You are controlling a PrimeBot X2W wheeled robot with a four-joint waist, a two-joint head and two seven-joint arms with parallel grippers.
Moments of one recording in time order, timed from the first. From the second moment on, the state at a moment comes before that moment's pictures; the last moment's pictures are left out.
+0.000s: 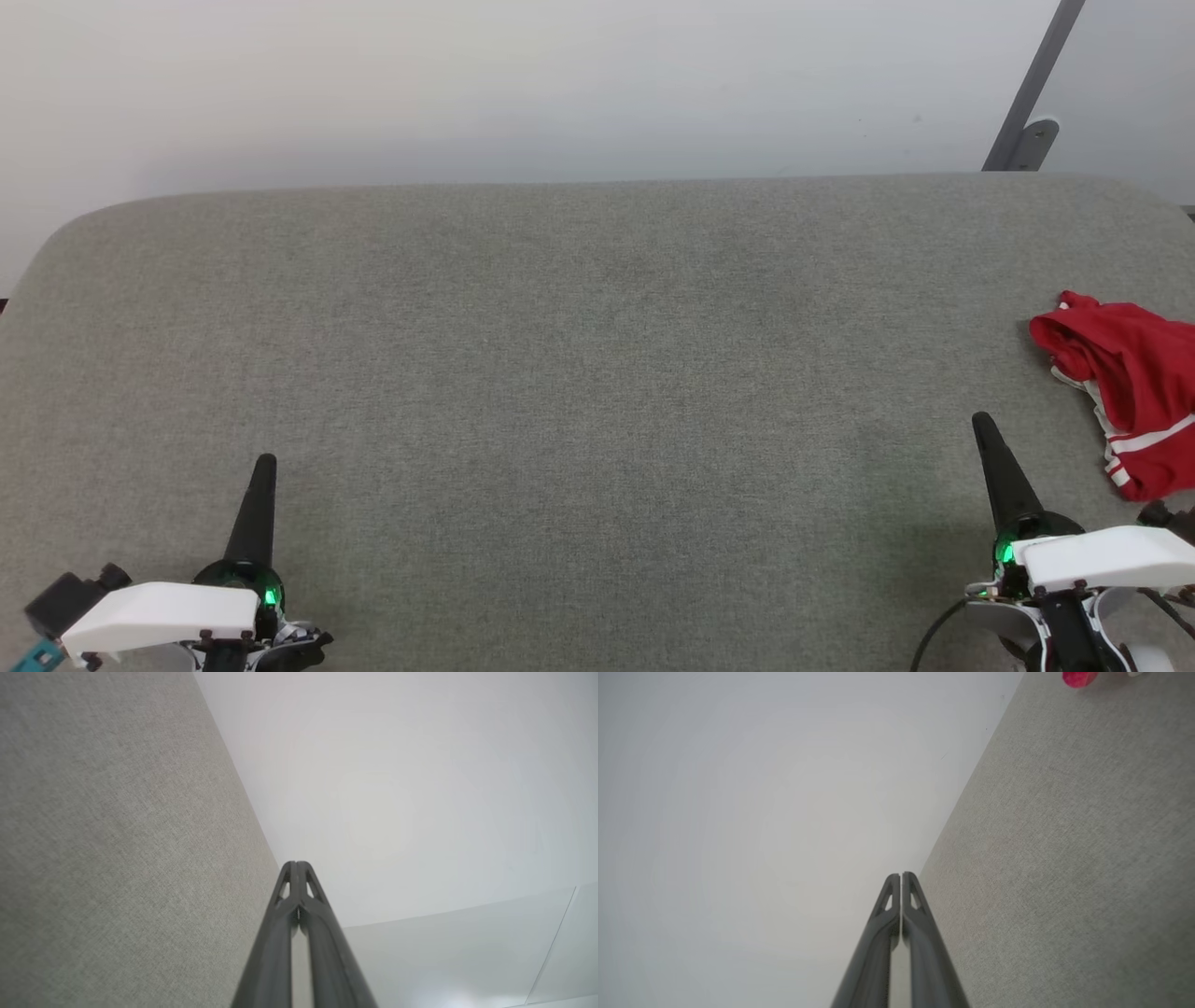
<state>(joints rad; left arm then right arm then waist) -0.04 0.11 0.08 0.20 -1.40 -0.13 0.02 -0.07 -0.06 -0.10 0.20 1.32 0.13 0.07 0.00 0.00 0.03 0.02</state>
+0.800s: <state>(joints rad) -0.08 0.08 0.09 0.23 -1.54 -0.13 0.07 -0.09 -0.06 -0.11 0.23 1.50 0.13 0.10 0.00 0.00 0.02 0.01</state>
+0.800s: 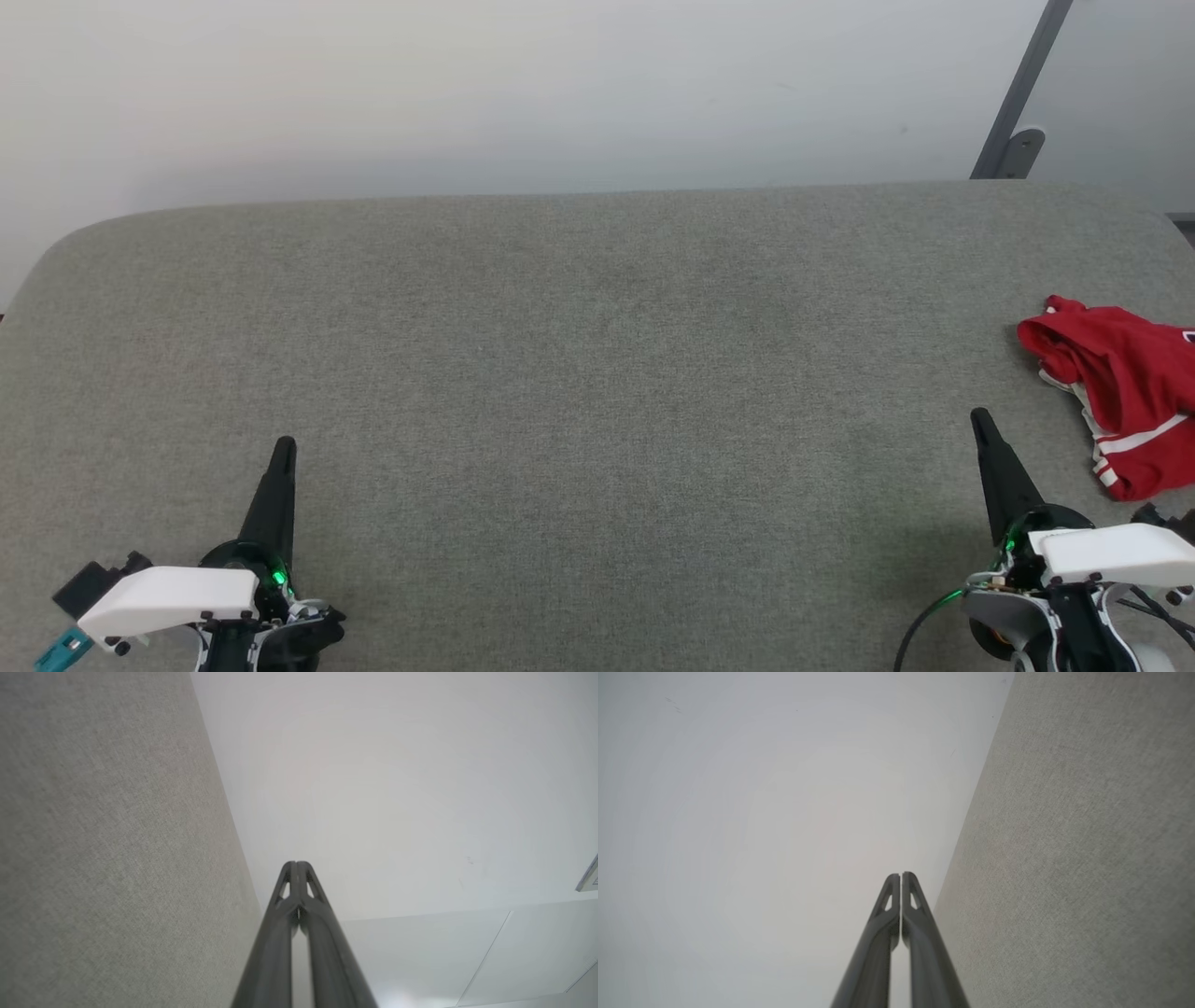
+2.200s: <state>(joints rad) -0.10 0.06 0.10 0.25 -1.62 -0.13 0.11 -0.10 -0.05 -0.11 0.25 1.61 0.13 0.11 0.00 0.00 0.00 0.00</state>
